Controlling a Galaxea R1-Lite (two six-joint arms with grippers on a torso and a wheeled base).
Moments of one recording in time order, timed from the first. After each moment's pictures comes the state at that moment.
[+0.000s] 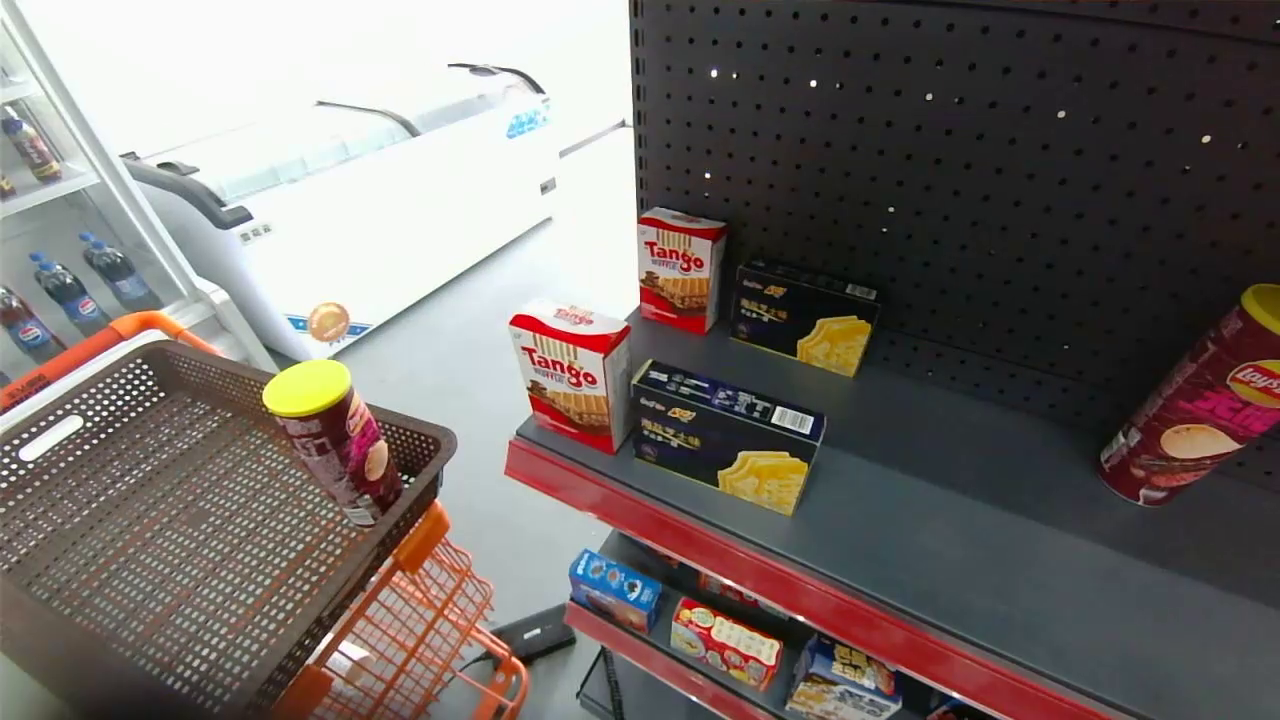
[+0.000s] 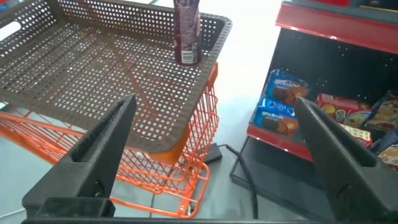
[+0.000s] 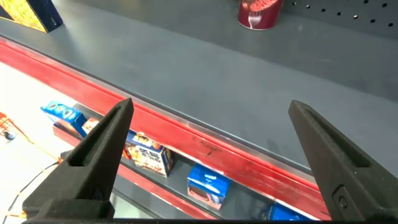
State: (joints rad) left arm 0.00 0.00 0.00 0.00 0.00 0.01; right arm 0.00 0.00 0.00 0.00 -0.01 0.00
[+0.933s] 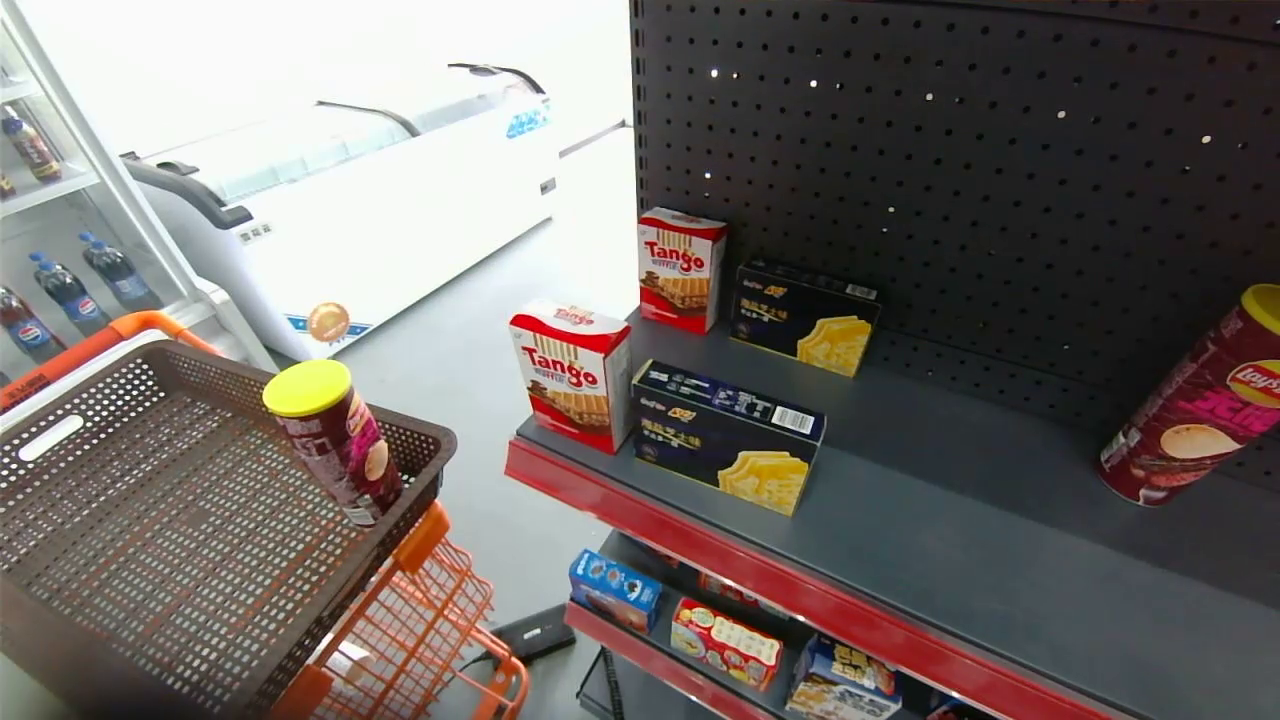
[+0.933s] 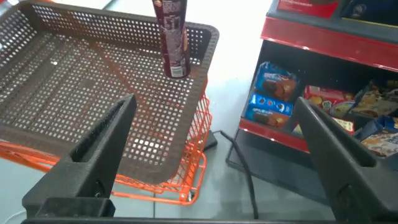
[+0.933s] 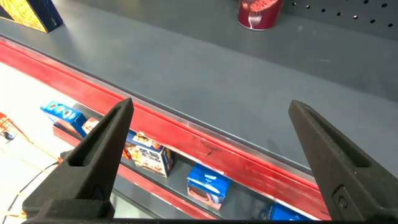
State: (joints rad) left arm -0.04 0.48 -0.27 -0.06 -0.02 0.03; right arm 0.00 0.00 0.00 0.00 -0.01 0.00
